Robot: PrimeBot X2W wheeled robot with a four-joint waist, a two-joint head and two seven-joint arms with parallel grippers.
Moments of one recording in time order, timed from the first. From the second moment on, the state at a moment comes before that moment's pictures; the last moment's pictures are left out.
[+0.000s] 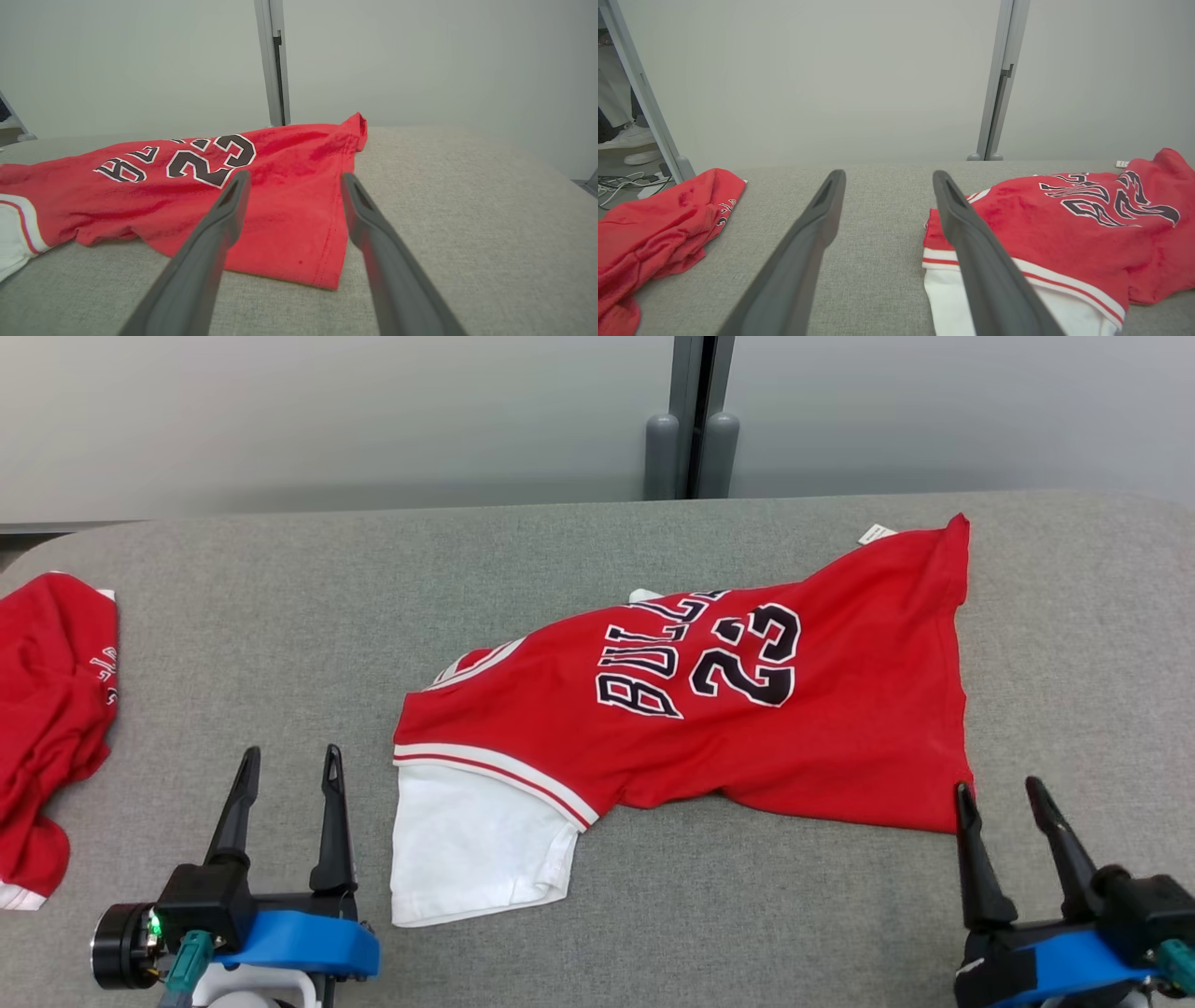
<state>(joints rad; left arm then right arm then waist) -0.08 0.05 0.03 0.22 -0.05 -0.10 -0.26 -0.02 -0.10 -0.07 0.19 0.15 0.13 -0.26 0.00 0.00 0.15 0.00</state>
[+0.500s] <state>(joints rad) -0.03 0.05 0.03 0.23 -0.03 -0.10 -0.26 0.07 -0.05 -0.04 0.14 0.06 0.13 -0.26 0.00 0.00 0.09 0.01</state>
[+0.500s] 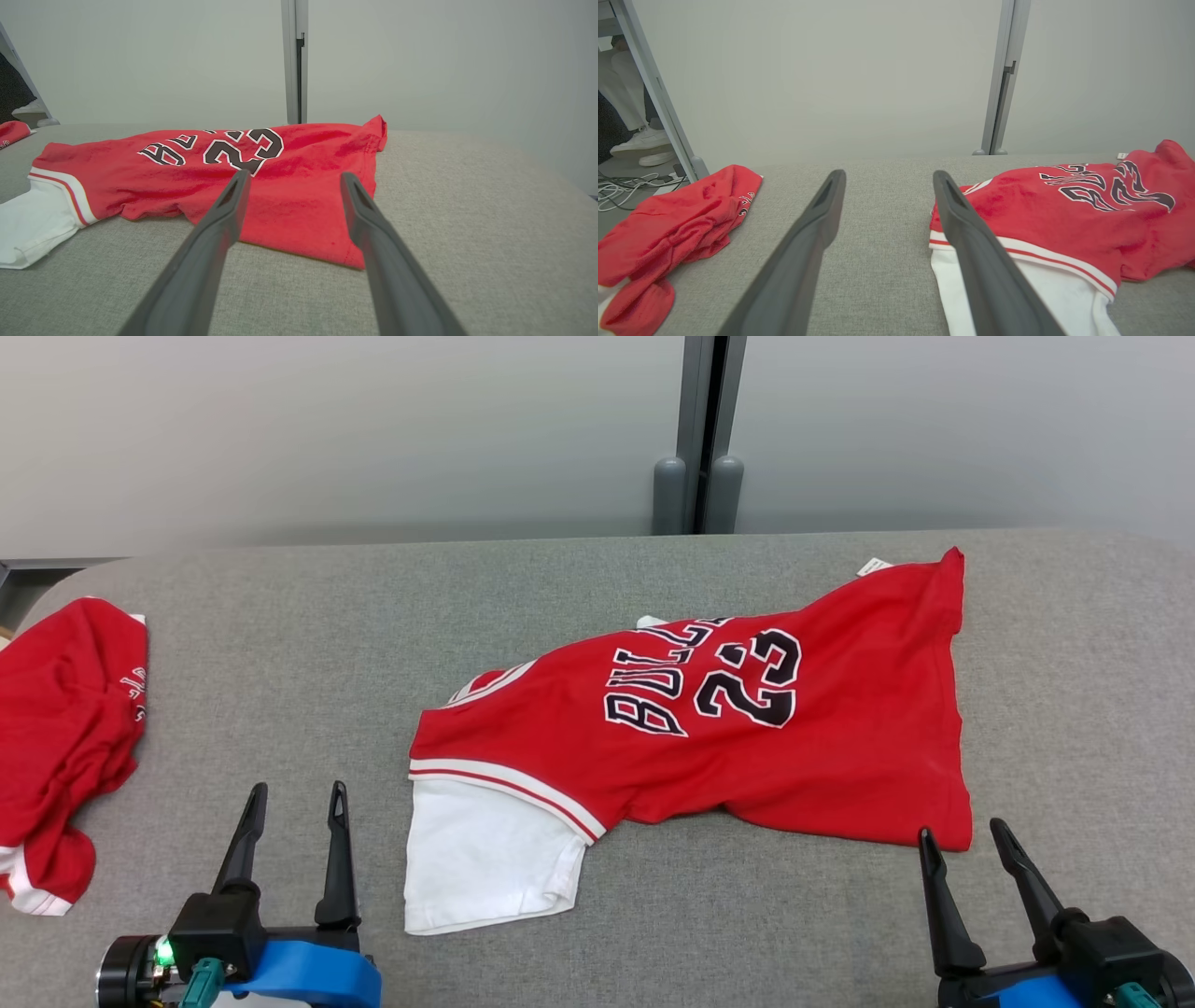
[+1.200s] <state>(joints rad) -0.01 0.05 0.03 0.24 -0.03 -0.10 -0.26 0.08 -0.05 -0.05 0.19 0.10 0.13 -0.26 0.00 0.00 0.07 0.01</state>
